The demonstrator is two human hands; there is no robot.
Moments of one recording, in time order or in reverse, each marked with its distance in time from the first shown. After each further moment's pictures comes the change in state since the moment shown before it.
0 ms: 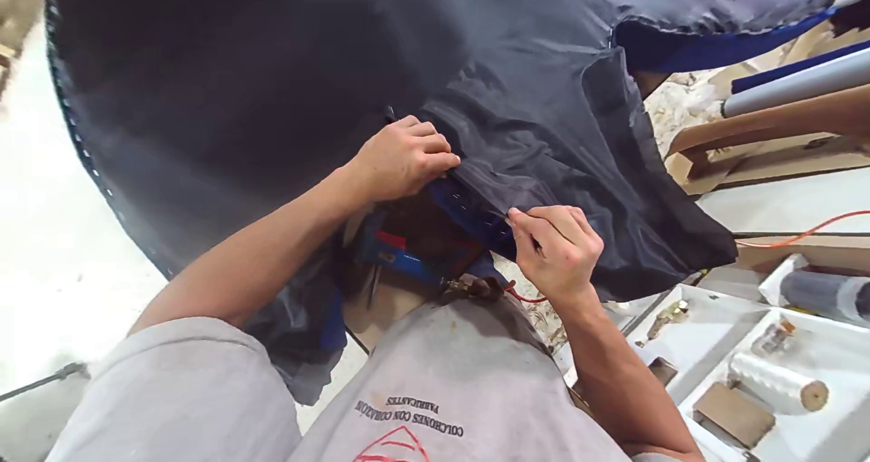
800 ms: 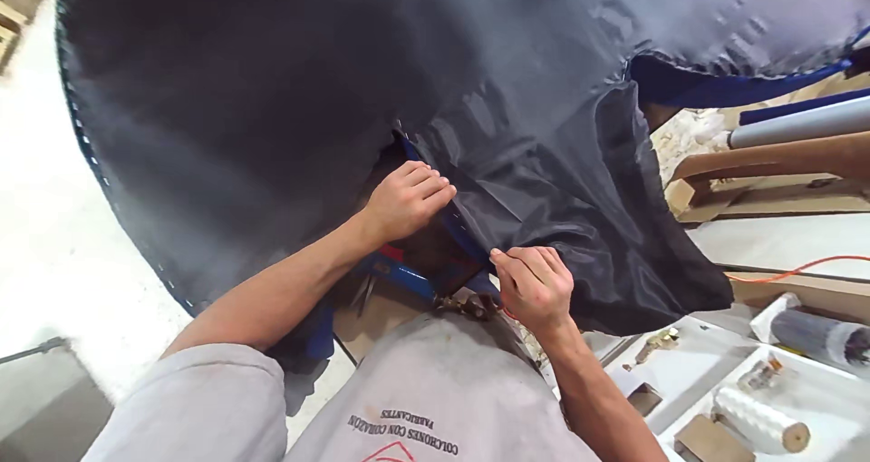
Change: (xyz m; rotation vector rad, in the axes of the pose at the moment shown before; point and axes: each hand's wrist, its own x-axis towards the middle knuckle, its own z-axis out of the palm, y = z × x) left_hand -0.021 0.032 0.046 0.125 0.254 -0.167; right_hand -0.022 0.009 0.012 0.060 -0.141 -0.065
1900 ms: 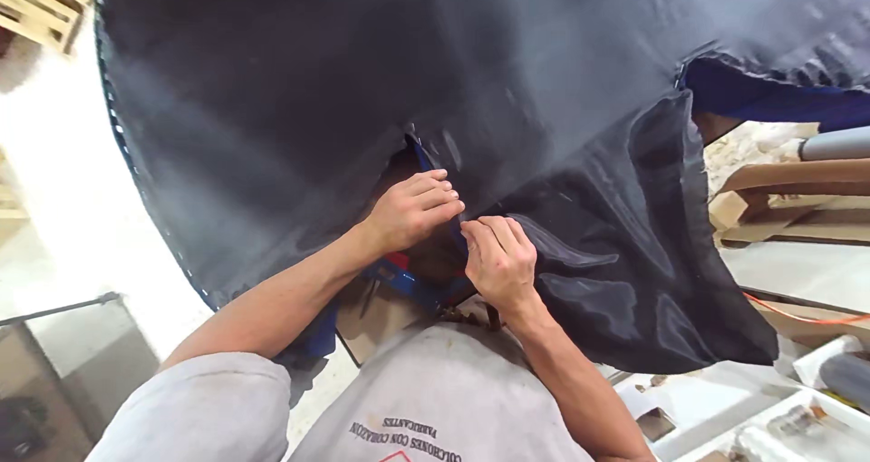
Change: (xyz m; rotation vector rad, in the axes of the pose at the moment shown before) left_hand -0.005 -0.004 0.002 -0.163 0.028 -0.045; right_hand 0.060 -0.012 0.061 0.126 -0.011 0.057
